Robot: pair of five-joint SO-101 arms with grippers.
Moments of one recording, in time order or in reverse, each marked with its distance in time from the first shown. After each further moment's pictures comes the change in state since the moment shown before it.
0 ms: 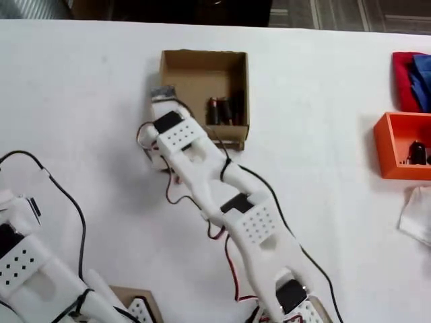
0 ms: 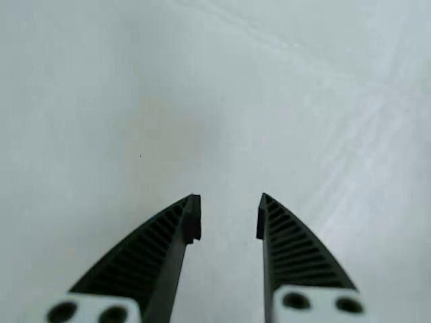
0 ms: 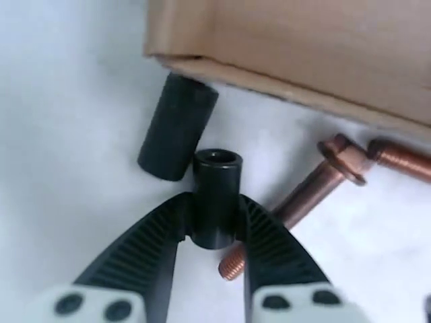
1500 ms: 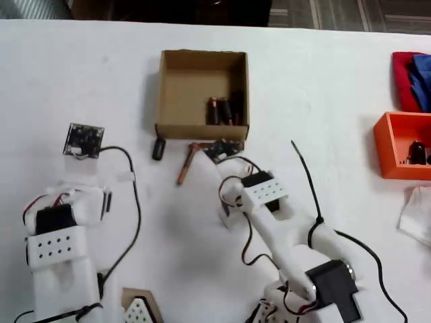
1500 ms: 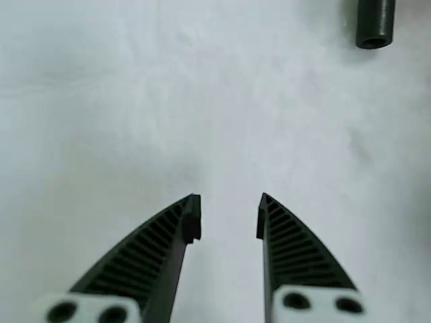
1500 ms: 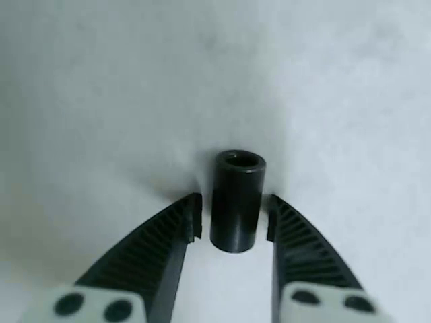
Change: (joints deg) left arm 32.9 0.1 5.5 2.9 -2.8; right arm 16.0 -56.5 84.0 -23.3 28.8
